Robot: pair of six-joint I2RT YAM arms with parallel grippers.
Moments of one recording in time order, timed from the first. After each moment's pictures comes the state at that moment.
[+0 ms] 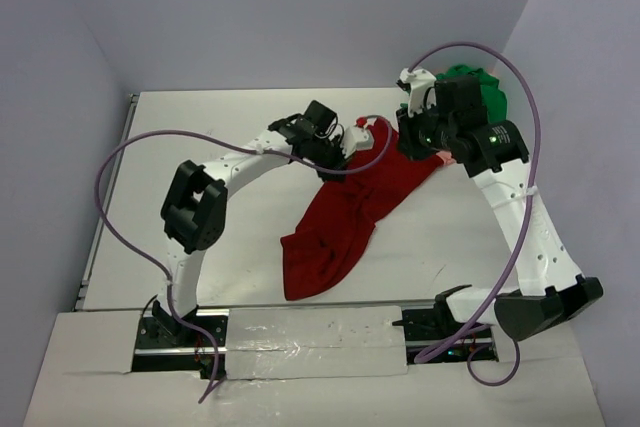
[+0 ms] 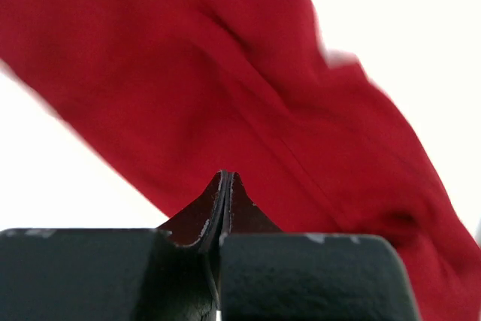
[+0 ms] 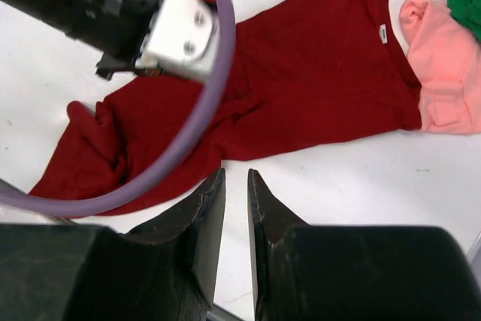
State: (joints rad) left arm -0.73 2.10 1.77 -0.69 0.51 0.46; right arm 0.30 1.27 1.61 -1.04 -0.16 -0.11
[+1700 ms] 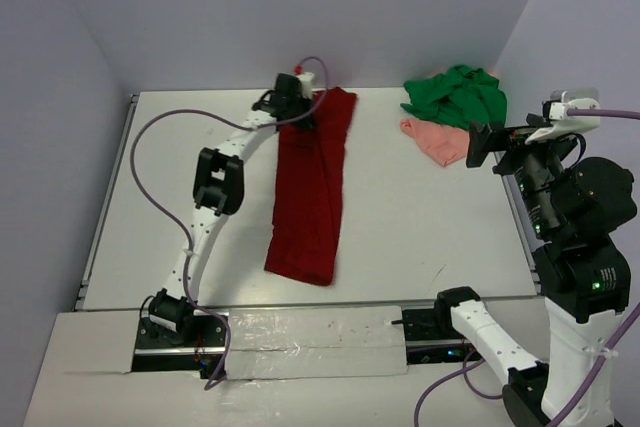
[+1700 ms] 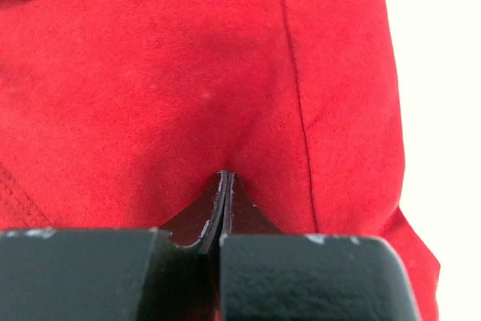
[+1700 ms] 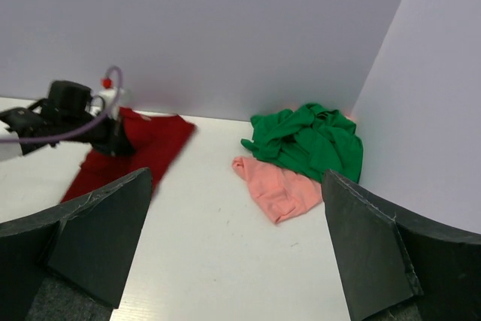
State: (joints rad) left arm -0.50 2.74 2.50 -0.46 0.25 -0.14; right arm 0.17 0.77 1.57 -0.74 0.13 -0.08
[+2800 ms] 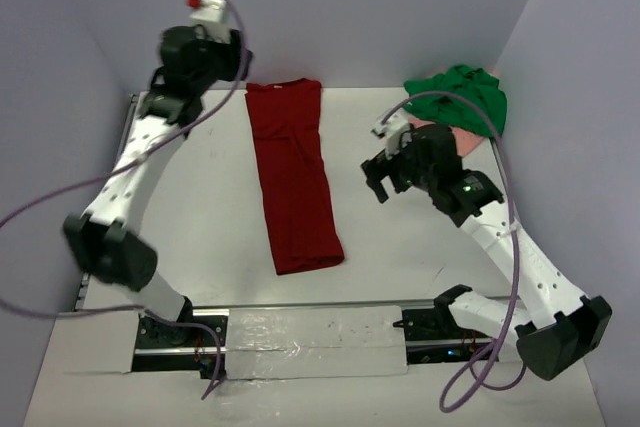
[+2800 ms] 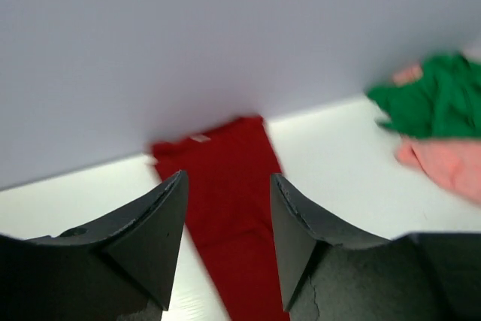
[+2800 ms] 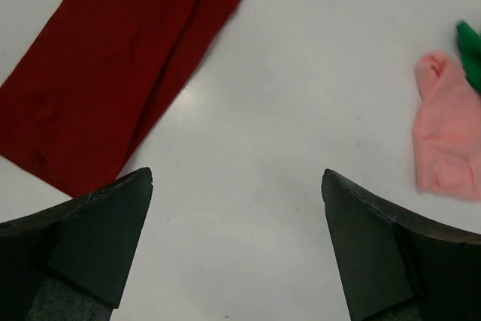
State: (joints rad) left arm -0.33 1.71 1.74 -0.22 0.09 -0.07; right arm 0.39 1.04 1.09 -0.62 -0.13 -0.22
